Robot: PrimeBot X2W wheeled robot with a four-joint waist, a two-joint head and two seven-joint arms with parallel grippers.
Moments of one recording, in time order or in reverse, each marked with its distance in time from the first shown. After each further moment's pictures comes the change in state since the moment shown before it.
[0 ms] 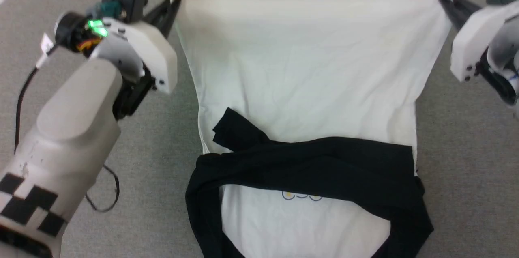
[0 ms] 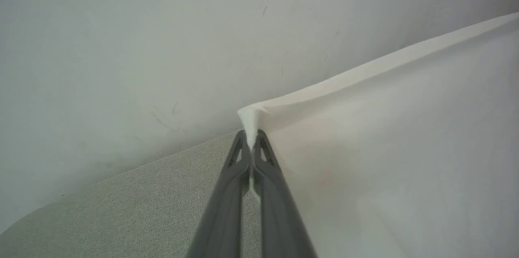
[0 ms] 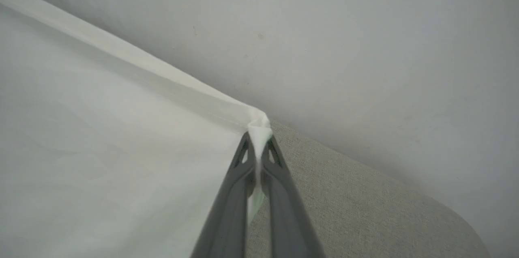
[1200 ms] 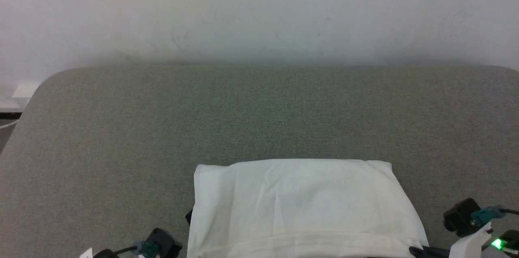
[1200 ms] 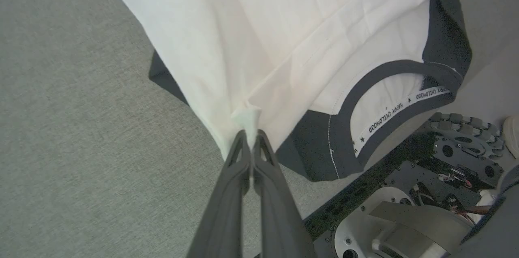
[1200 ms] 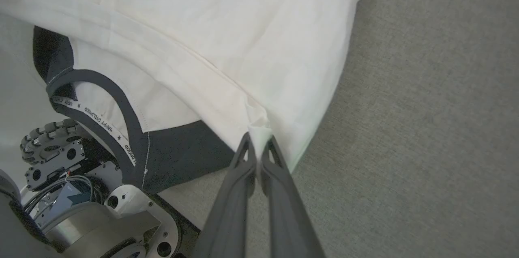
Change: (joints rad) left arm 0.833 0.435 -0.225 -0.833 -0.130 0.222 0.254; right arm 1.112 -0.246 -0.305 -0.909 0.141 -0.001 0.439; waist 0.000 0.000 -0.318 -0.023
